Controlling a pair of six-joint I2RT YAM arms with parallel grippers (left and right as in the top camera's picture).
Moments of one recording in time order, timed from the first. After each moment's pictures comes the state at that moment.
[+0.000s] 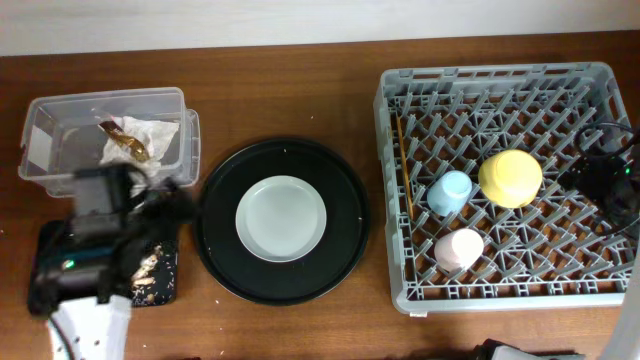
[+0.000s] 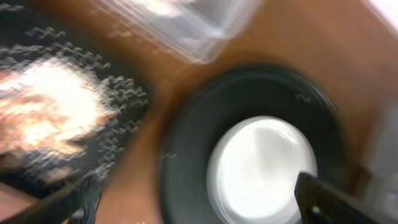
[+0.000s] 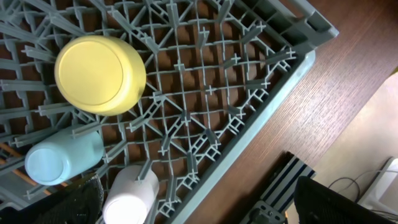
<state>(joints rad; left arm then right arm) 0.13 1.06 1.10 -1.03 0.01 -0.55 -0.41 1.40 1.69 -1.58 0.21 0.47</state>
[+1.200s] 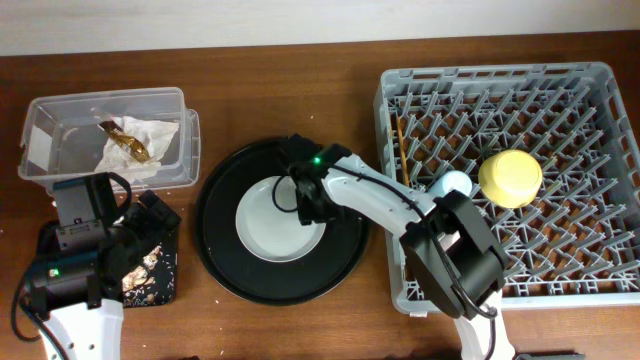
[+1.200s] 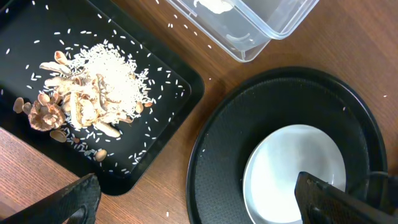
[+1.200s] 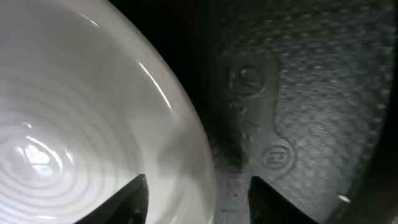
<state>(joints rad) 0.20 1.05 1.10 -1.11 -0.03 -0.55 0.69 2.13 1.57 -0.92 0.00 0.60</state>
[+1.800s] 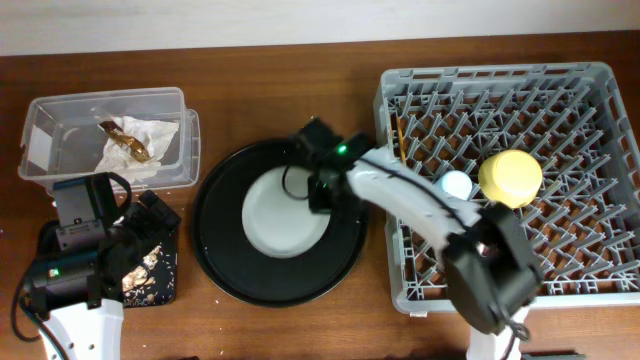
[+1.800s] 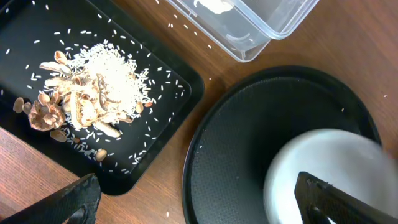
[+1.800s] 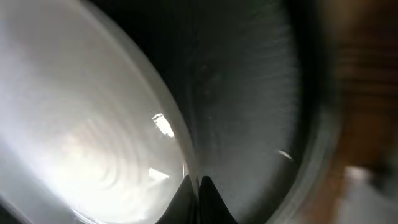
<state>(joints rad) 0.20 1.05 1.10 -1.11 -0.03 -0.55 0.61 1.96 1.56 -1.01 -0.08 0.61</state>
